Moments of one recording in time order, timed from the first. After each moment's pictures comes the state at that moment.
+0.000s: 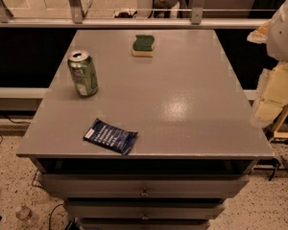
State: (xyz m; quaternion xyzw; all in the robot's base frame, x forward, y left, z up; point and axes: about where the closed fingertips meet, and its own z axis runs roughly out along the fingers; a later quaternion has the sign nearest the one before) arm 0.438 -0.215 0.984 -0.60 0.78 -0.04 0.17
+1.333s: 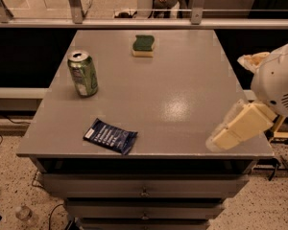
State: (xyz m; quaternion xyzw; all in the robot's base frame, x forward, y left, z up) arm 0.409 -0.161 0.959 -0.50 0.80 0.04 0.33
